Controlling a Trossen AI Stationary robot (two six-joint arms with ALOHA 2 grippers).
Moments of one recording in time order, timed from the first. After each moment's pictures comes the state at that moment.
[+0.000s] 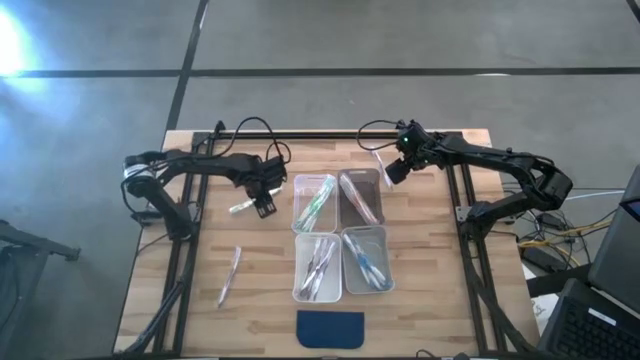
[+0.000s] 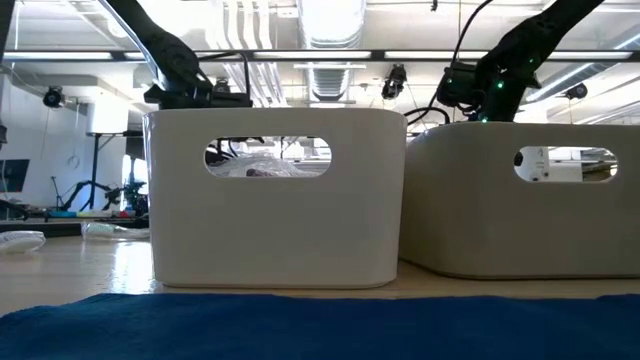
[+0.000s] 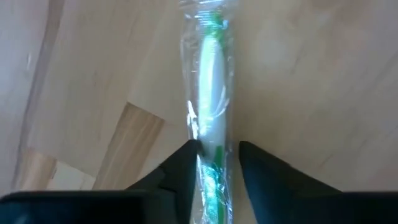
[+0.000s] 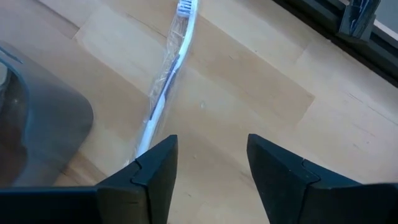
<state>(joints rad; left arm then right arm) 0.44 1.60 0.85 -0.69 -0.07 -0.02 -0.72 1.36 0.79 -0.54 0.10 0.22</state>
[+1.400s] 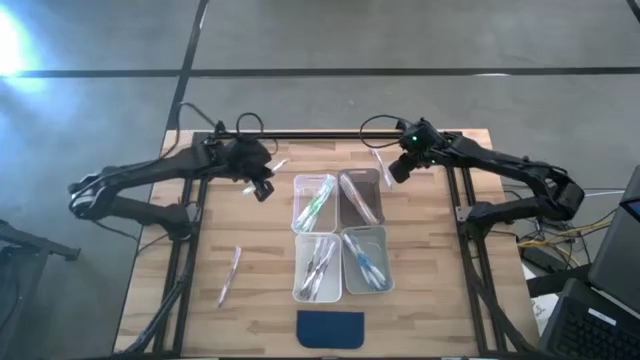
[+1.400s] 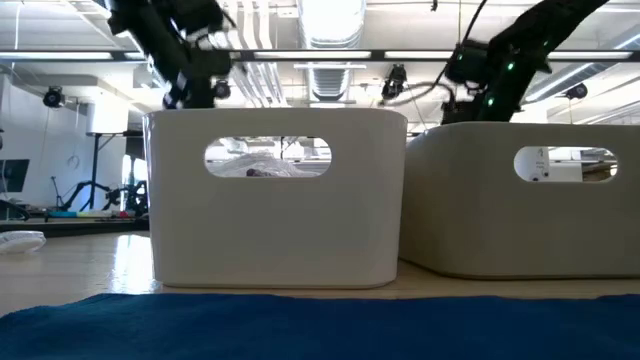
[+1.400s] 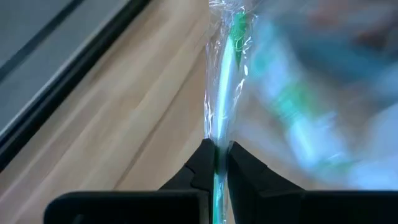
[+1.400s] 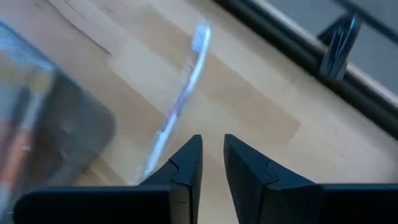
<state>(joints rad) 0.41 1.12 0.91 -0.62 -0.08 -0.10 -0.69 1.23 0.79 -0.54 0.10 0.15</state>
